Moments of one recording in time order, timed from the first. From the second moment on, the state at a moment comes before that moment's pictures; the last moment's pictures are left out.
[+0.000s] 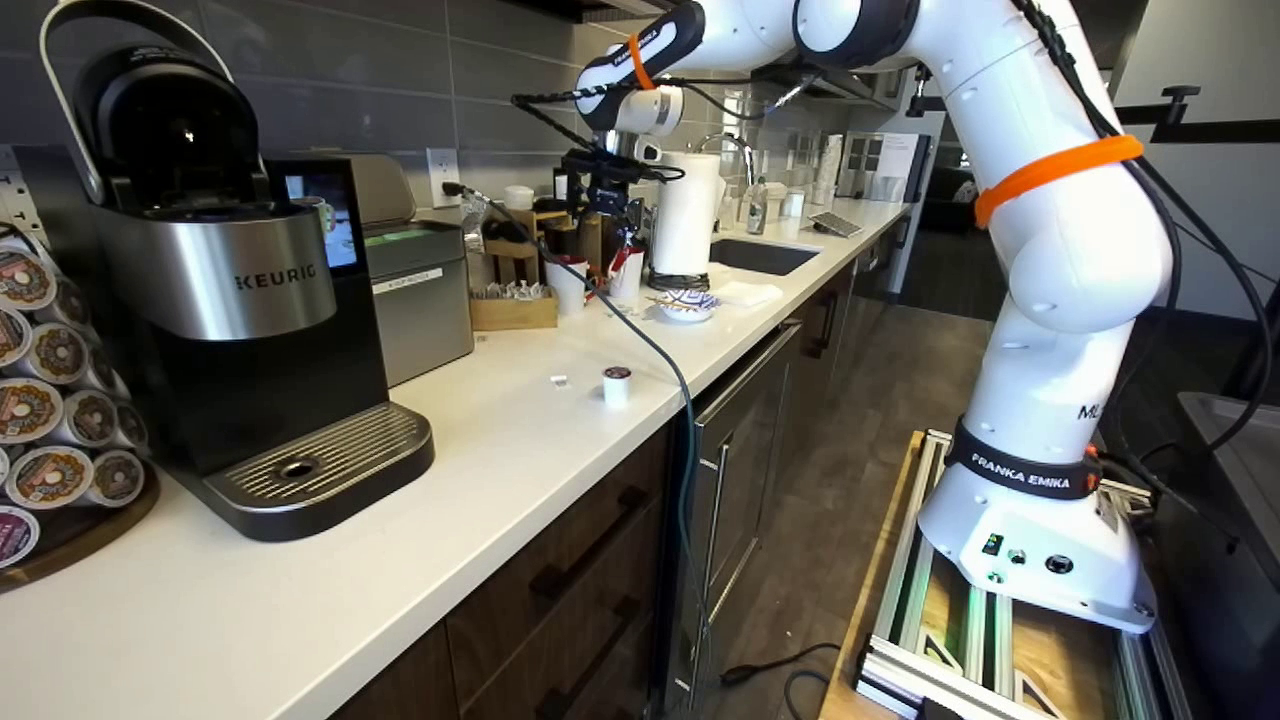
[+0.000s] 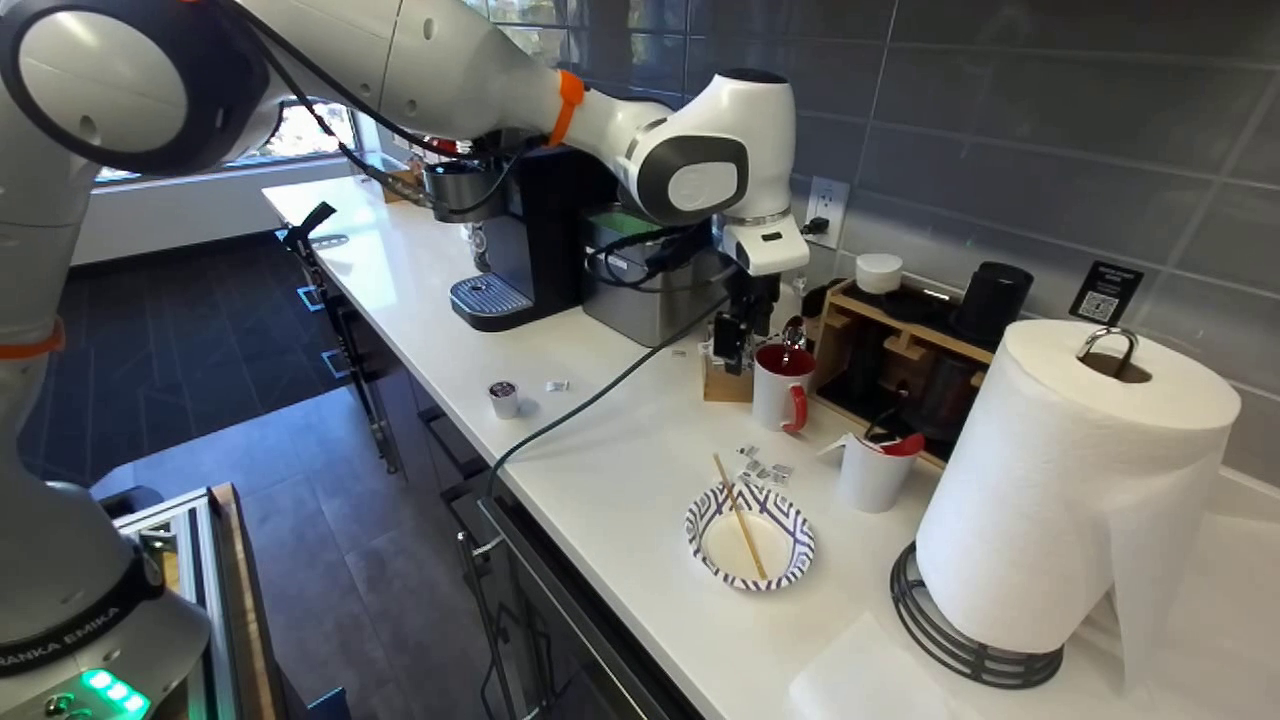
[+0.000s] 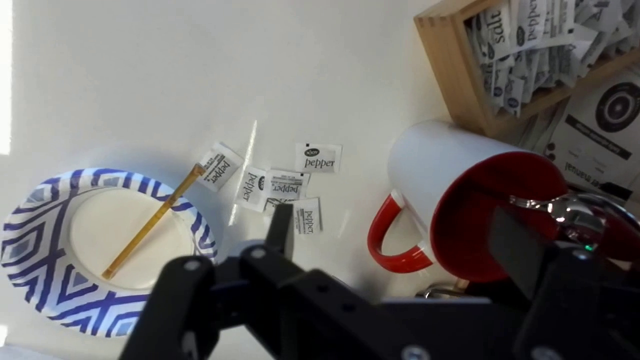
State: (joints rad) arm -0.12 0.57 -0.21 -1.41 0.17 2.13 0.86
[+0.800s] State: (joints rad) arm -0.13 0.79 -0.20 -1.17 0.17 2.09 0.99
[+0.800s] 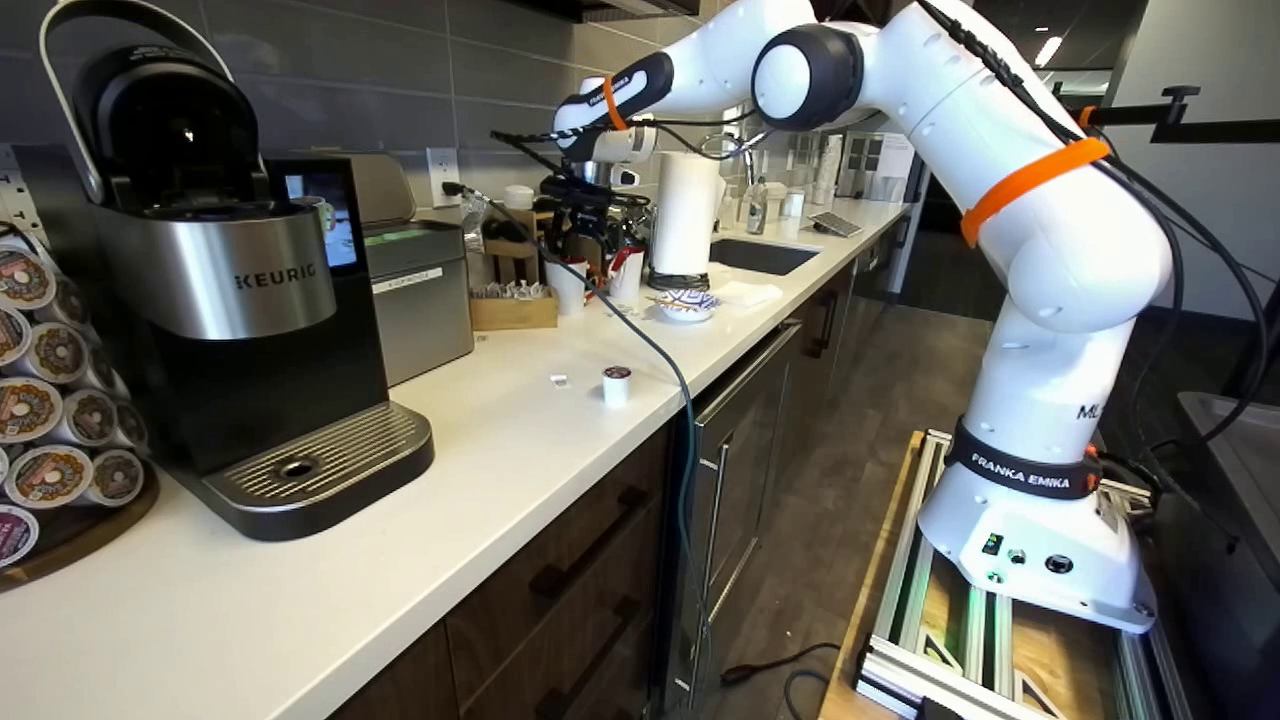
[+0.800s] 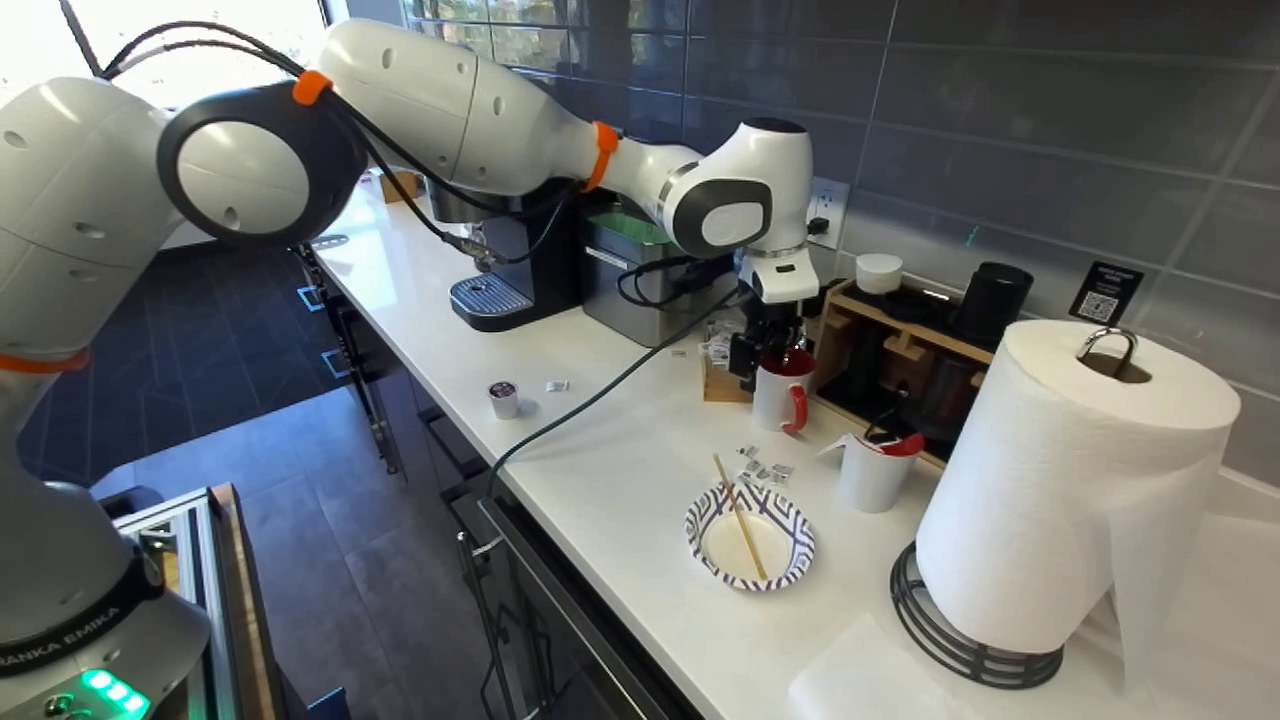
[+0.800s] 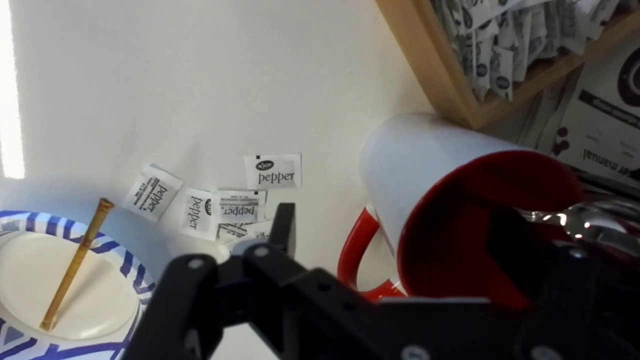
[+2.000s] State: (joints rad) arm -0.14 0.93 -0.20 -0.96 0.16 1.97 1.10
